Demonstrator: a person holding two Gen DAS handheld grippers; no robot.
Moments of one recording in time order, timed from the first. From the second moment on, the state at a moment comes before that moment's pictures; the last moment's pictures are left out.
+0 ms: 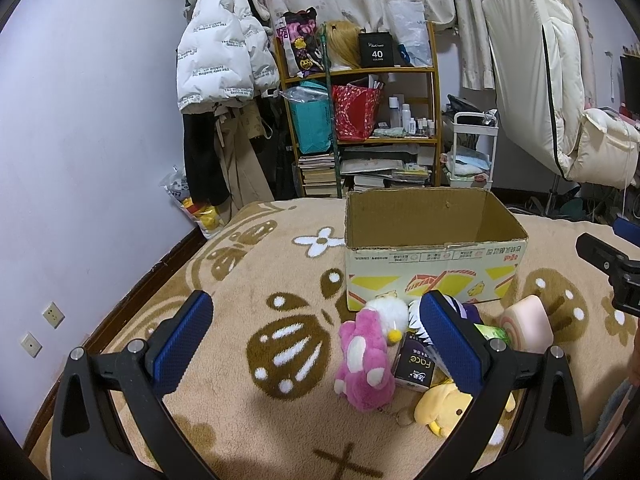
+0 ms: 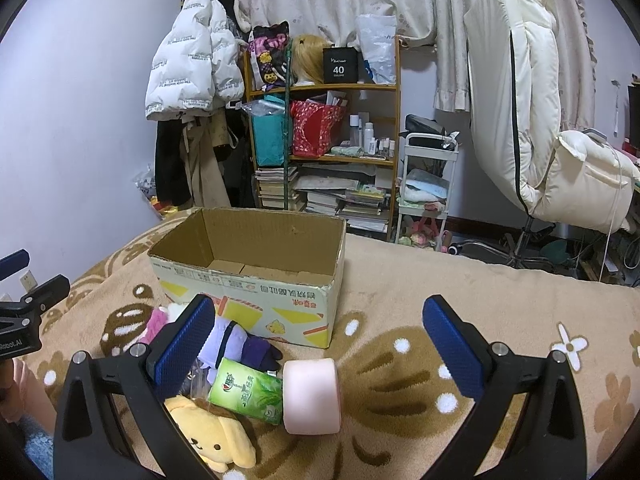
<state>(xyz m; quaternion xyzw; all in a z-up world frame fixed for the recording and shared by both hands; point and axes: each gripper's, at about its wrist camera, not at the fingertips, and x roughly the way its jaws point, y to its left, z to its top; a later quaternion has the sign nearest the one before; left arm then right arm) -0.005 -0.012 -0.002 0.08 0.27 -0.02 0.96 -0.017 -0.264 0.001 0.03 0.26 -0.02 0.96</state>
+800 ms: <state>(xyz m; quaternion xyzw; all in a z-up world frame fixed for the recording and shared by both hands) 0.046 -0.022 -0.018 0.07 0.33 -0.04 0.94 0.031 -0.269 -0.038 0.07 0.36 0.00 0.93</state>
